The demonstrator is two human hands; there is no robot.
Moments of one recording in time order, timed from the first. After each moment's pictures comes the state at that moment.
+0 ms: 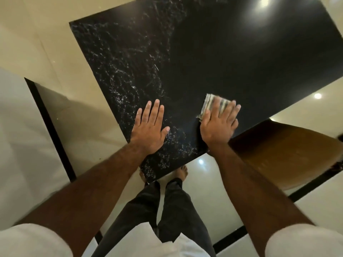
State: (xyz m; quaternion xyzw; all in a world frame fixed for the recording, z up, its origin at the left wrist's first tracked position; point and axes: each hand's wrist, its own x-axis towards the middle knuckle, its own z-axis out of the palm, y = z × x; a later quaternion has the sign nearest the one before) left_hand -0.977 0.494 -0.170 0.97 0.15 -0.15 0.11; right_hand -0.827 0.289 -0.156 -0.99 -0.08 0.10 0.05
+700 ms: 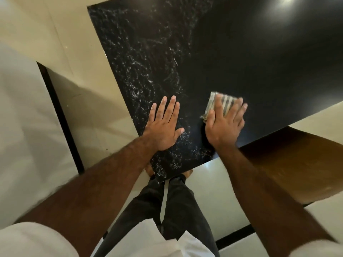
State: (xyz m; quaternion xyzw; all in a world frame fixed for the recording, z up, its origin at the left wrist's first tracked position) left_hand -0.972 0.505 -0.169 0.96 0.13 -0.18 0.16; right_hand -0.839 0.320 -0.156 -0.98 -0.17 0.10 0.05
